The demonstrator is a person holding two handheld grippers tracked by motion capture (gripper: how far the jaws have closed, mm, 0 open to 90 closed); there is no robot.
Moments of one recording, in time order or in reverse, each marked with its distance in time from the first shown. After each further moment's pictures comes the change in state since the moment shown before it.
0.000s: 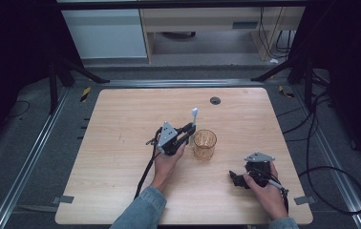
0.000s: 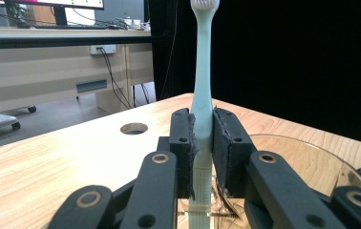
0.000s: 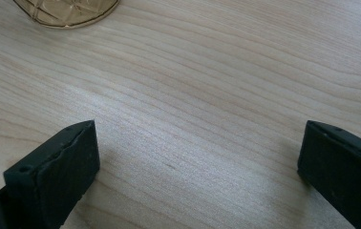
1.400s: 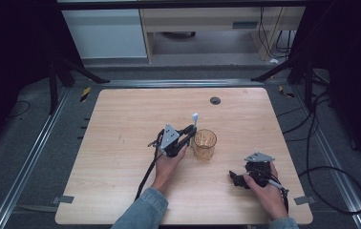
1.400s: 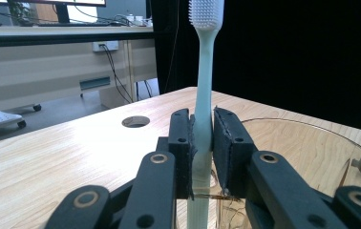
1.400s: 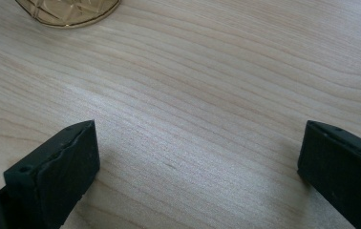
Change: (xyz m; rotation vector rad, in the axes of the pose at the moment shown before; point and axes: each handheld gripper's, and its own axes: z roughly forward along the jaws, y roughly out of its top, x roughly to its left) left arm -0.002 -0.008 0.004 0.008 0.014 0.009; right arm 0.000 0.000 0.000 0.000 0.002 -0.001
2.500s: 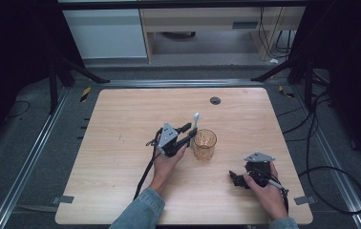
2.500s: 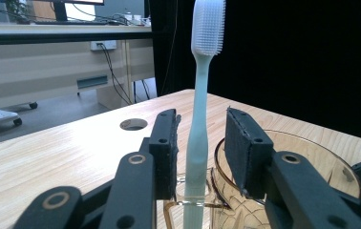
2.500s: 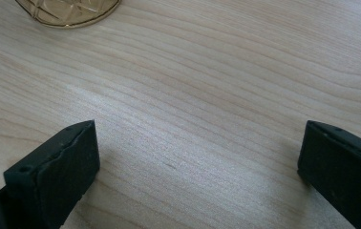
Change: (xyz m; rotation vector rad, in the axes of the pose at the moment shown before) left arm 0.001 0.013 -0.008 0.009 -0.012 -0.017; right arm 0.000 0.000 0.000 0.000 -0.001 -0.001
